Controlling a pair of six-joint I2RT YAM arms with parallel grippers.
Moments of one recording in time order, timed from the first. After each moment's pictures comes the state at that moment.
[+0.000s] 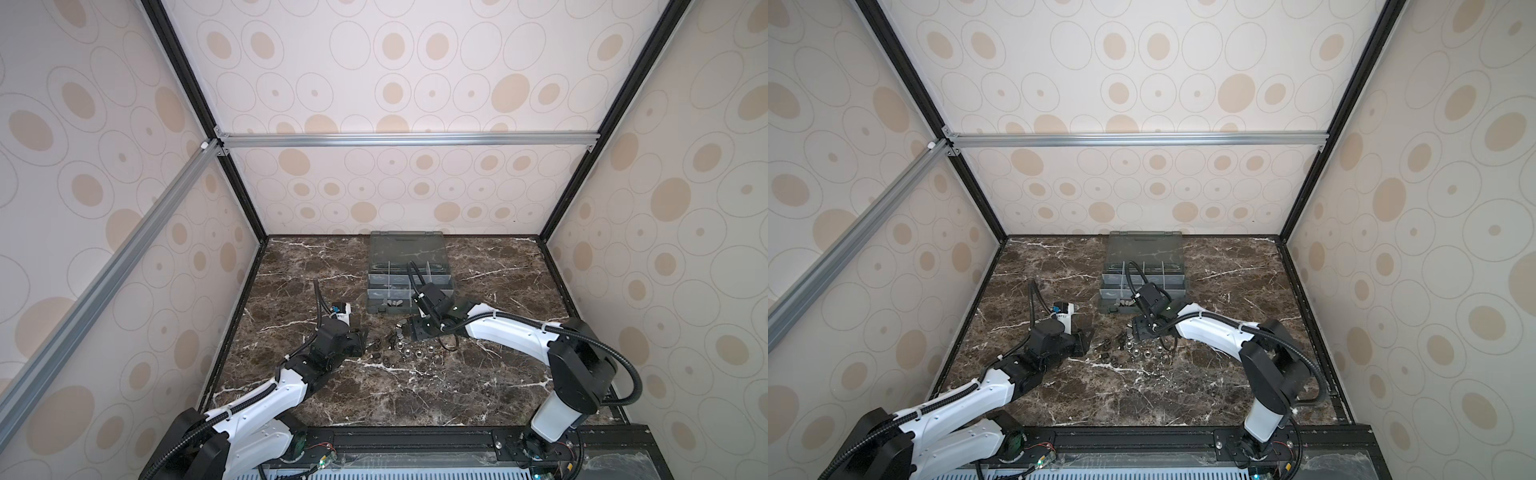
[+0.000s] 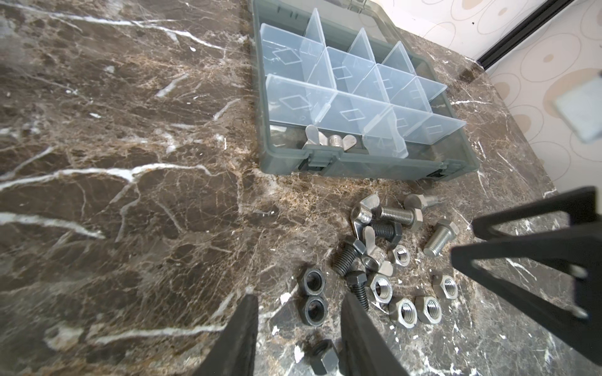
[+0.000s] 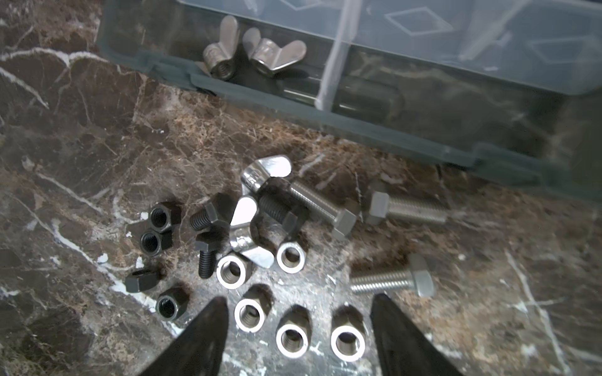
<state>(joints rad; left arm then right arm) -0.57 1.02 0.37 0.05 -0.11 -0.56 0.79 1.72 1.17 -0.53 0.06 0.51</state>
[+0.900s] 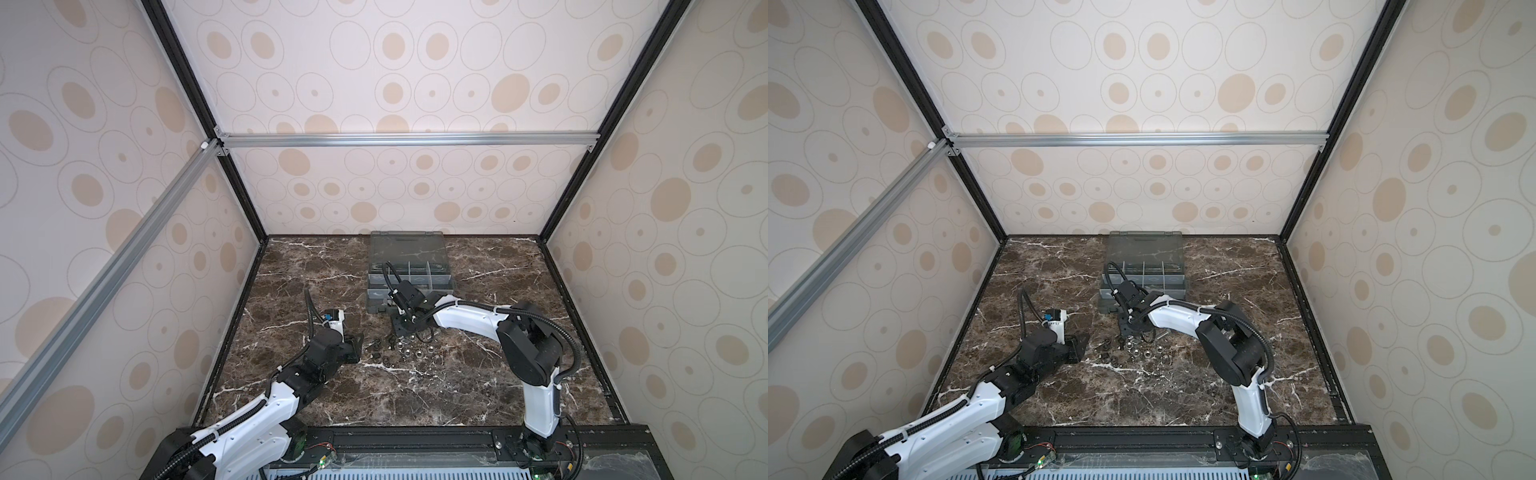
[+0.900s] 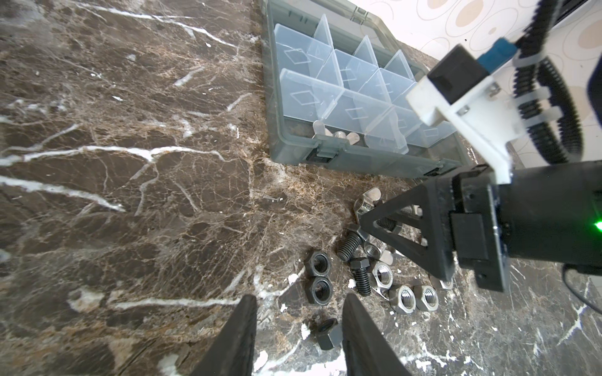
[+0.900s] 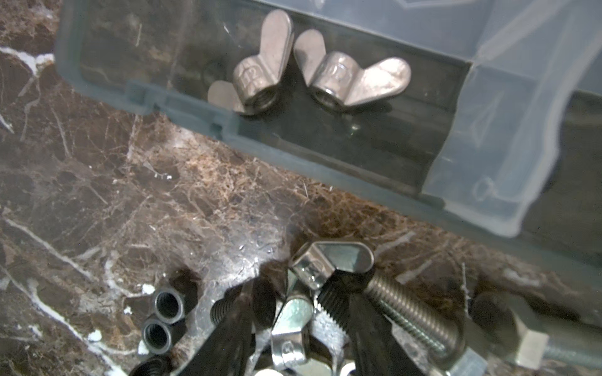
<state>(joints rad) -0.57 0.90 0.29 0.04 -0.12 -0.59 0.81 1.99 1.38 -0.52 0.02 0.52</state>
